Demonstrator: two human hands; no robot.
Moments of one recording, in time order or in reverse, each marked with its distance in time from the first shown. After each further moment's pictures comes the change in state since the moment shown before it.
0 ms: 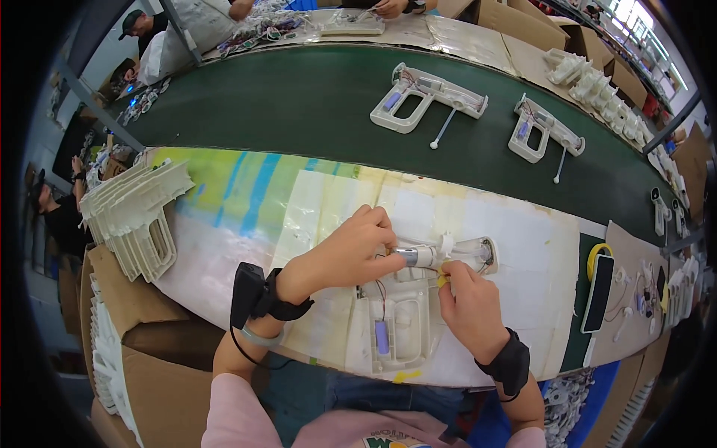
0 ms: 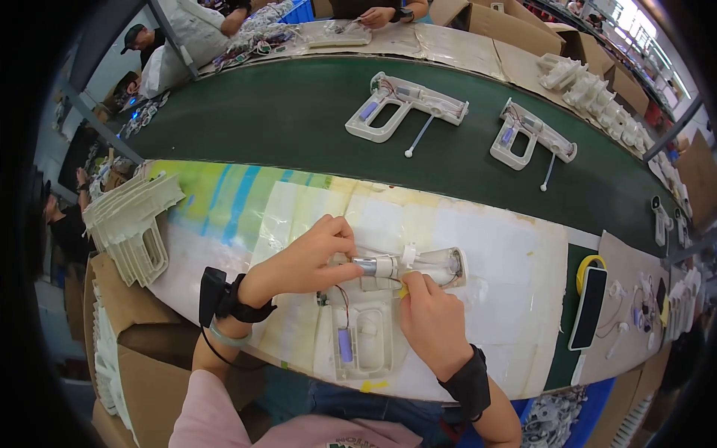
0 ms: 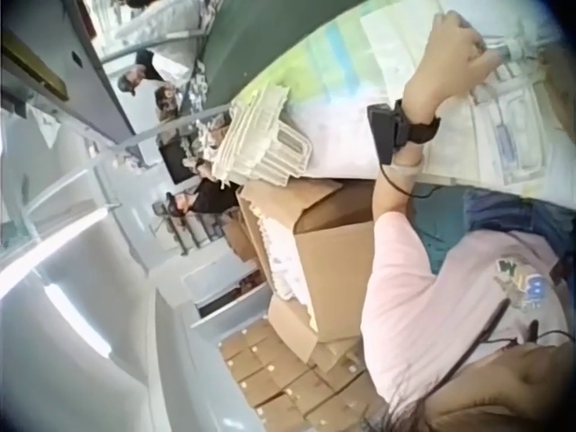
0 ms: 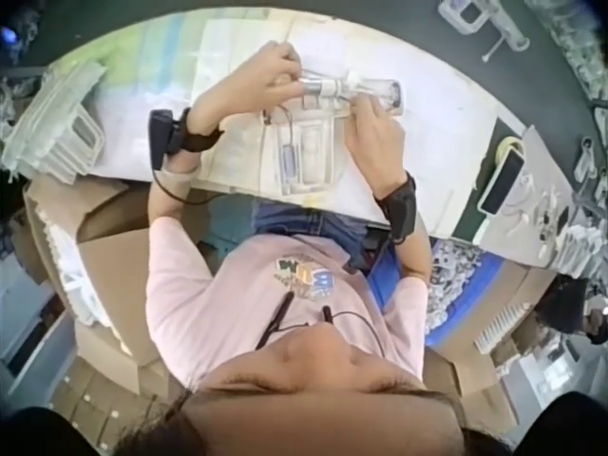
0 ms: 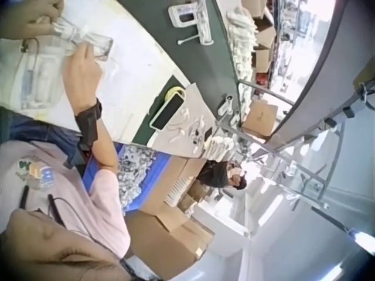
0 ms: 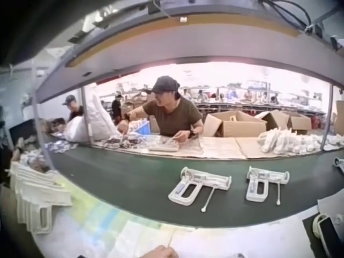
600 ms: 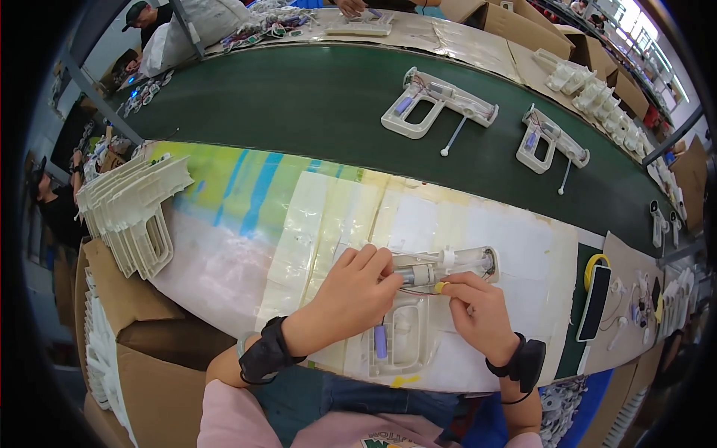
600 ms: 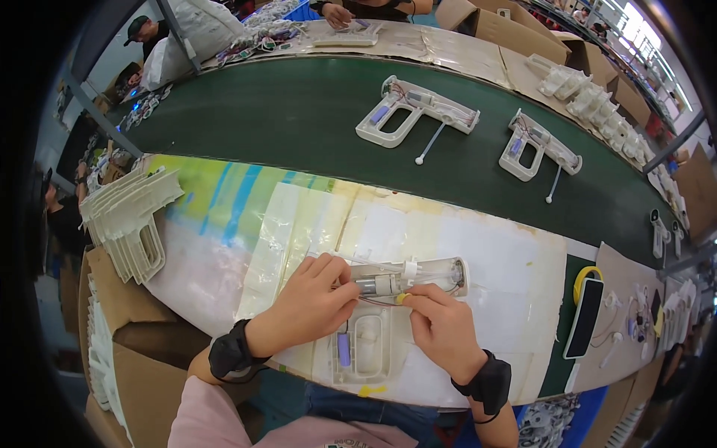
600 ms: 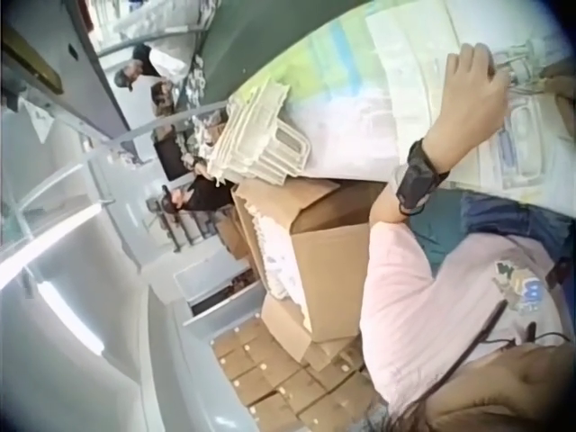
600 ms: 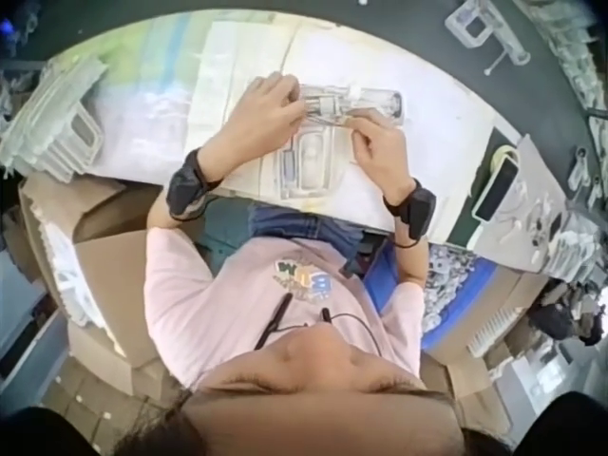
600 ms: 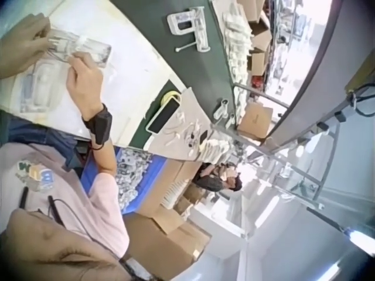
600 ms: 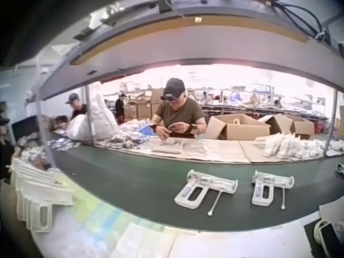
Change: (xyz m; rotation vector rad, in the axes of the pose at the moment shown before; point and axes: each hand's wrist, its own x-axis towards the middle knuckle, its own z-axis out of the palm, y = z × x) left_hand -0.043 0.021 0.026 0.431 0.237 0.140; right_hand 0.003 0.006 -0.010 0.335 -0.134 -0.044
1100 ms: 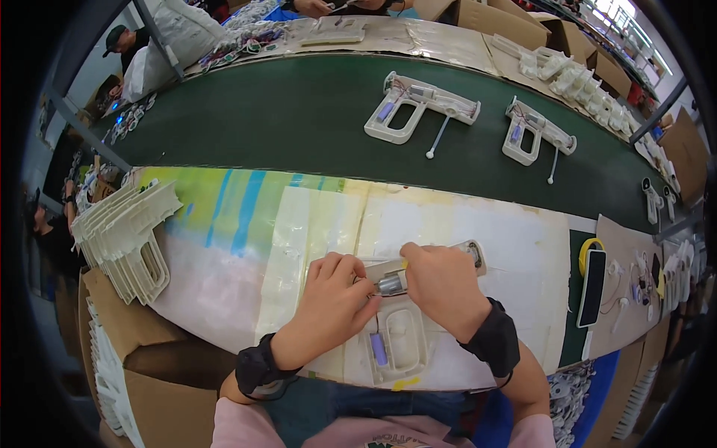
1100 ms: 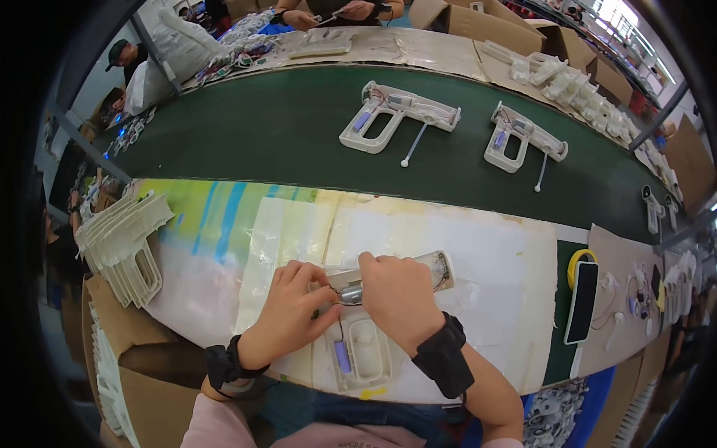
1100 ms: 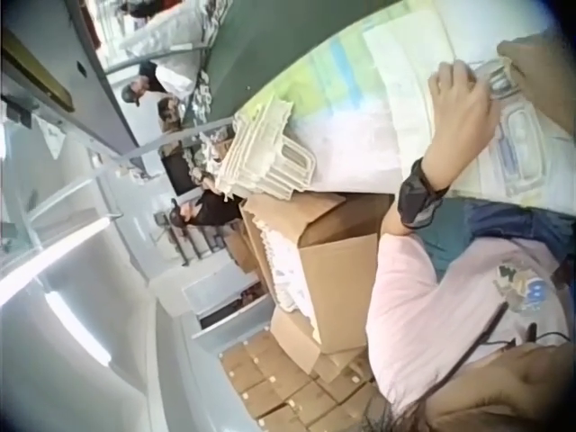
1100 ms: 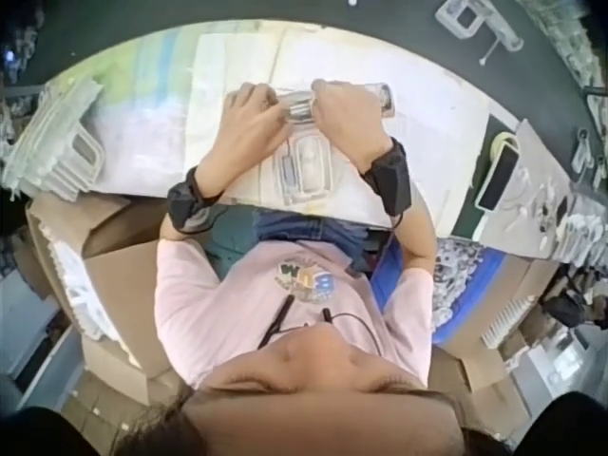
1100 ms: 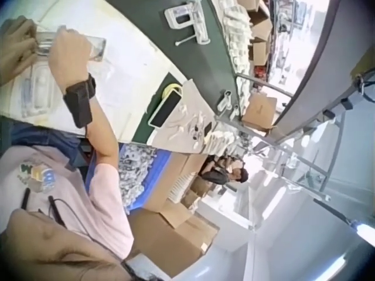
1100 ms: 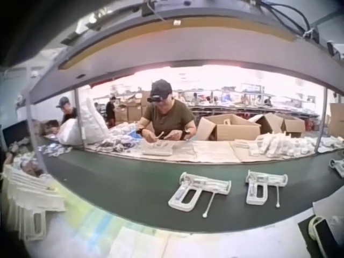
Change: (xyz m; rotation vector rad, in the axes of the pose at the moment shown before) left_hand -0.012 -0.009 -0.012 -0.054 0.017 -0.138; right_hand 0.070 -0.035 0.022 -0.501 -0.128 0.010
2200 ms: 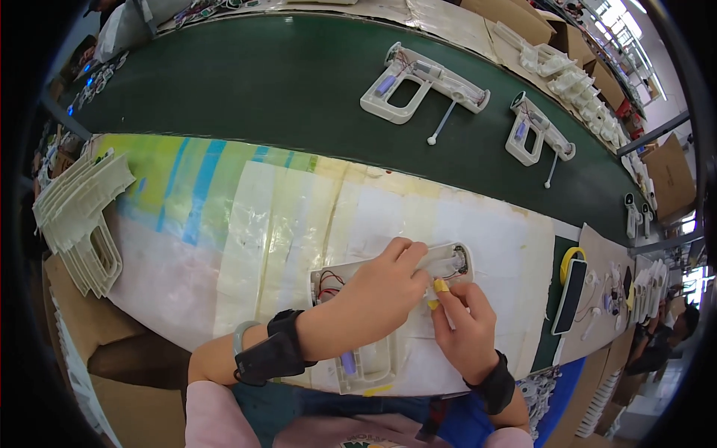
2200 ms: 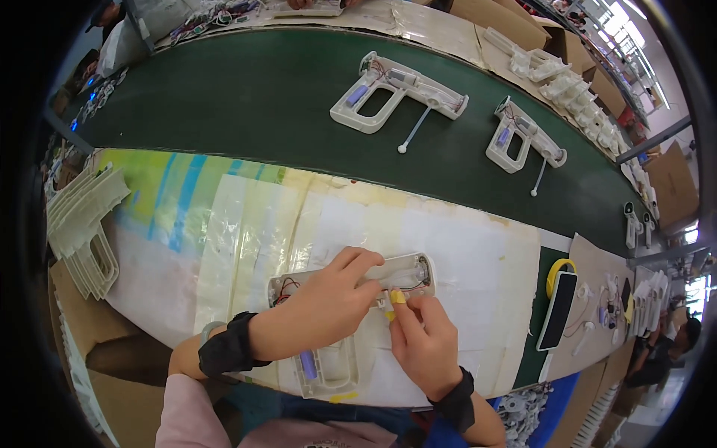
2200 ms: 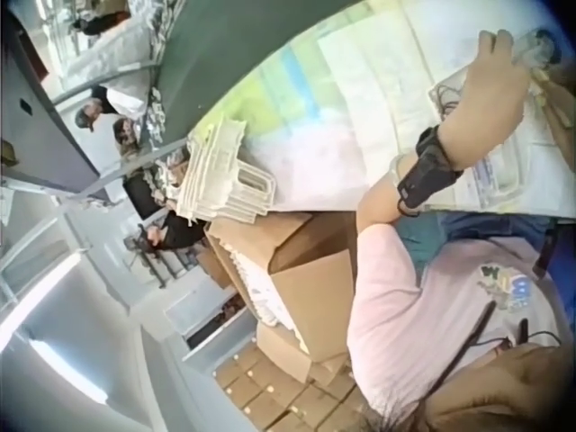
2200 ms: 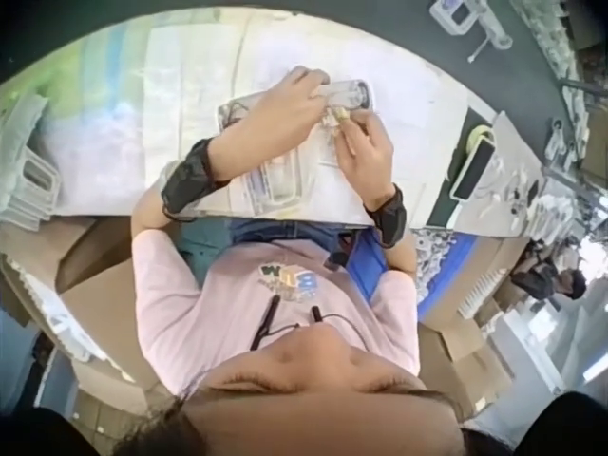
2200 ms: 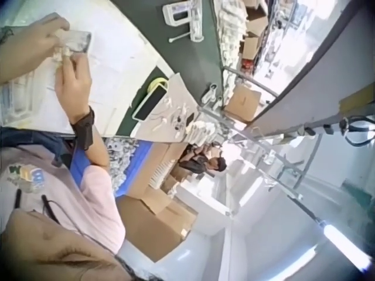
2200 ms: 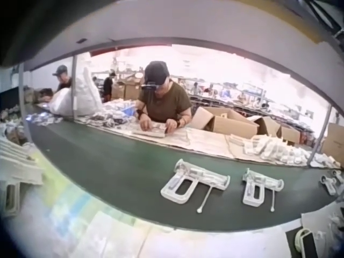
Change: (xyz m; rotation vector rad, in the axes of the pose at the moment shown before) left_hand 0.060 0.001 0.046 -0.257 -0.114 0.198; right_hand -0.061 0.022 0.020 0.198 0.313 0.037
